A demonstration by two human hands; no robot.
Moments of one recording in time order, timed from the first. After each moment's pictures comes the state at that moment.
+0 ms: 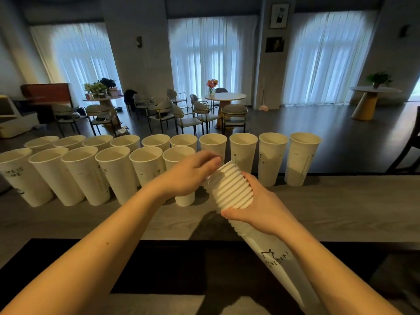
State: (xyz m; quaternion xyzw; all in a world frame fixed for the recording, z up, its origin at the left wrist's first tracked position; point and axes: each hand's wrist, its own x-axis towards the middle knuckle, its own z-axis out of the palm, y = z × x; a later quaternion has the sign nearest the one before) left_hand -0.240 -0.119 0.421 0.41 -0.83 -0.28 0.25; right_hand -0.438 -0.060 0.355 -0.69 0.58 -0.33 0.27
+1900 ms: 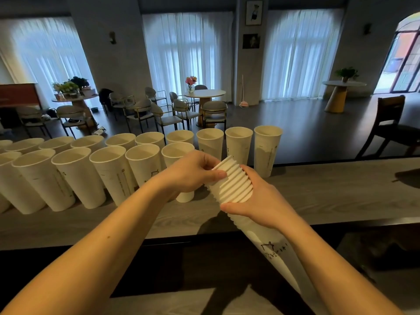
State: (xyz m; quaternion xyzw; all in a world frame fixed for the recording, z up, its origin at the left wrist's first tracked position) left_hand -0.321 -0.103 0.423 0.39 -0.82 -0.36 0.21; right_hand -0.505 -0.028 0.358 -0.66 0.62 -0.34 0.24
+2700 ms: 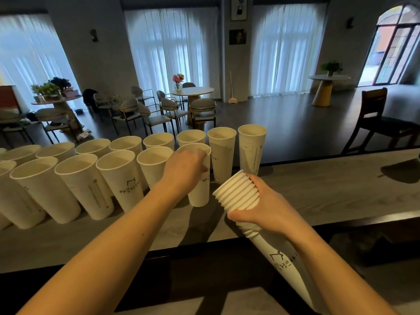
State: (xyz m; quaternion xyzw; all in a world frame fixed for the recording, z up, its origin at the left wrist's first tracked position) left_hand -0.377 -0.158 0.383 0.44 -0.86 0.14 0.21; right_hand -0.556 -0.033 0.341 -0.60 0.67 -0.33 0.27
